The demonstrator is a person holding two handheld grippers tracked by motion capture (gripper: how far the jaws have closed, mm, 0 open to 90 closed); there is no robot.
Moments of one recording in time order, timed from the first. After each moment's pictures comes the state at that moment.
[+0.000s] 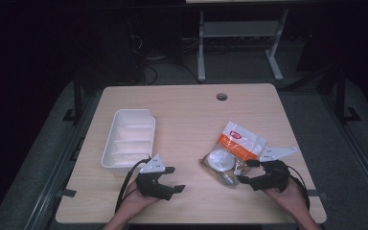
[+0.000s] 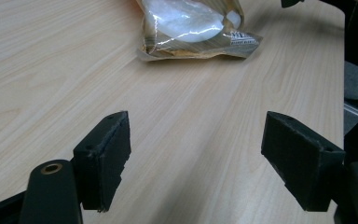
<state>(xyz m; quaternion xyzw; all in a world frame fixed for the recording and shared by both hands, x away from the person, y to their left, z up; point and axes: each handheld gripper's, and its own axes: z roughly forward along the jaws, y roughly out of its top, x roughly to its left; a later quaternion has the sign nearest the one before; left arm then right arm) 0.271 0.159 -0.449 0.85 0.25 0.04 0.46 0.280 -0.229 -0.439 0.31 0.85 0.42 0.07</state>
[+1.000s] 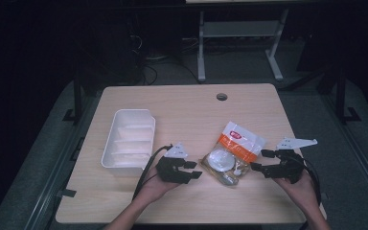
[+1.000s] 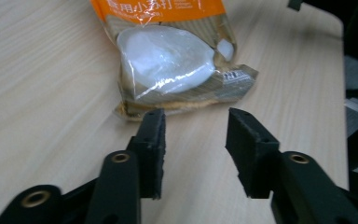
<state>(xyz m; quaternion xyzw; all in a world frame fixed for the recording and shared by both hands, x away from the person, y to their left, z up) 0.307 0.096 -0.427 0.88 0.23 0.02 0.42 0.294 -0.267 -0.424 0.39 0.80 0.44 0.10</state>
